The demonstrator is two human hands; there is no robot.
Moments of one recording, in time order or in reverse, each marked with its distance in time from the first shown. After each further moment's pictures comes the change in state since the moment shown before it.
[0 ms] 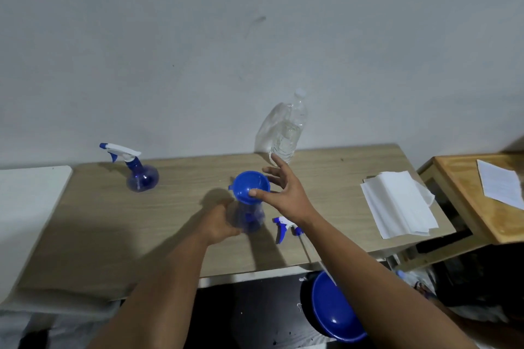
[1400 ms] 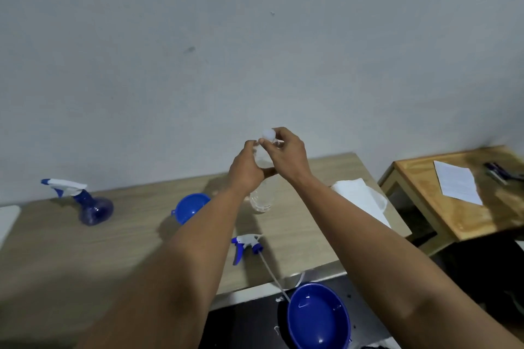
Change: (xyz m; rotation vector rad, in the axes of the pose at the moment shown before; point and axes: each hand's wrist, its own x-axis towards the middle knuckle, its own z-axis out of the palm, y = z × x) left_hand 0.069 0.257 0.046 -0.129 0.295 0.245; right_hand 0.064 -0.056 -0.143 -0.249 0.373 -0.171
